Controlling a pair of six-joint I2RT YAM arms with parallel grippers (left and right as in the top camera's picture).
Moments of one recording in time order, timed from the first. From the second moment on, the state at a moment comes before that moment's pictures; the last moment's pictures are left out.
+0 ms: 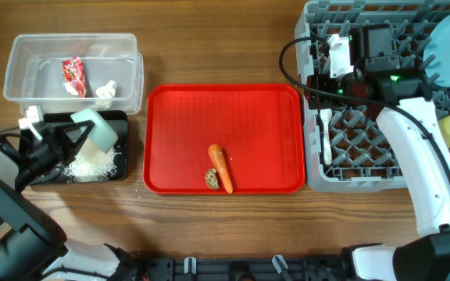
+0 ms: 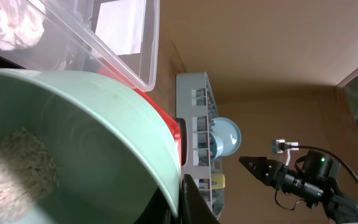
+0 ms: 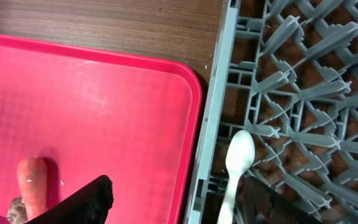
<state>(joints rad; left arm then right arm) 0.77 1.74 0.96 -0.83 1.36 0.25 0.13 1.53 1.39 -0.94 -0.14 0.00</state>
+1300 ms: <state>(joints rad) 0.78 1.74 0.96 -0.82 1.39 0.24 0.13 1.53 1.39 -0.95 -0.13 0.00</state>
